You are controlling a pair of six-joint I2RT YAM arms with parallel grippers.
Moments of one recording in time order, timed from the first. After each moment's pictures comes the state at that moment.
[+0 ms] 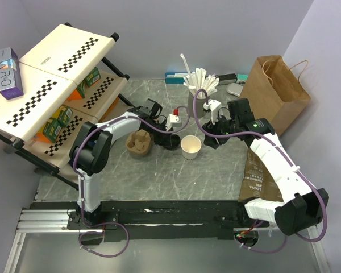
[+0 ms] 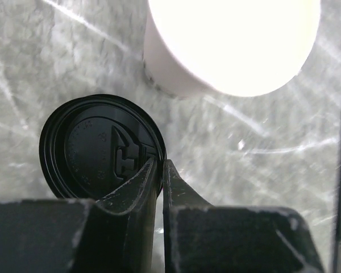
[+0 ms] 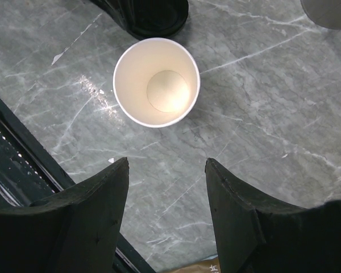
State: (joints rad) left arm -0.54 1.98 1.43 -0.54 0.79 0.66; right arm 0.31 1.21 1.18 -0.84 -0.41 -0.35
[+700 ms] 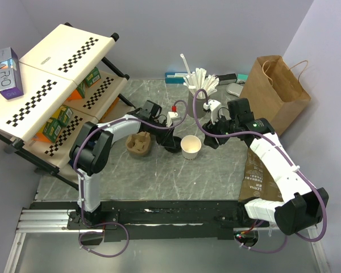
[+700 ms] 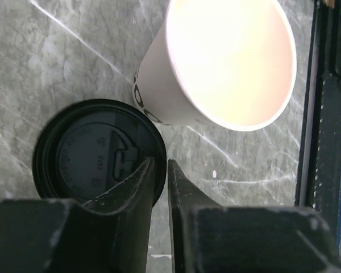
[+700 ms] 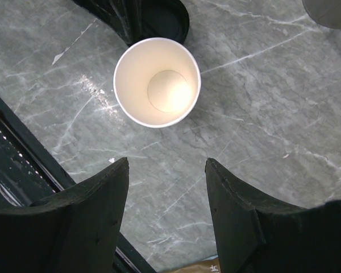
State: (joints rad) left arm -0.54 1.98 1.37 -0.36 0.88 0.36; right arm 0.31 1.21 1.18 -0.84 -0.41 -0.35
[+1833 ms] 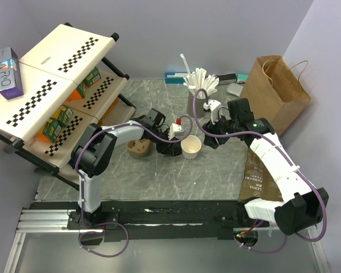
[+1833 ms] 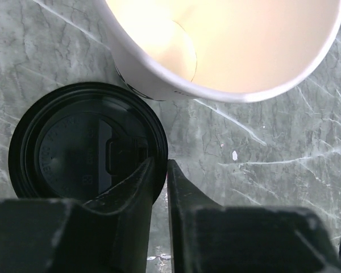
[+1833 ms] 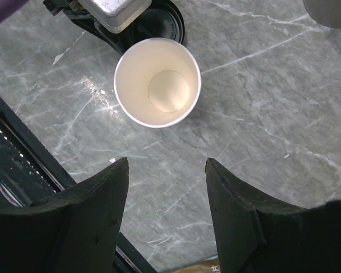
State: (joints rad) left arm -0.60 1.98 1.28 -0.36 0.77 0.56; right arm 0.31 1.21 1.18 -0.84 -0.41 -0.34
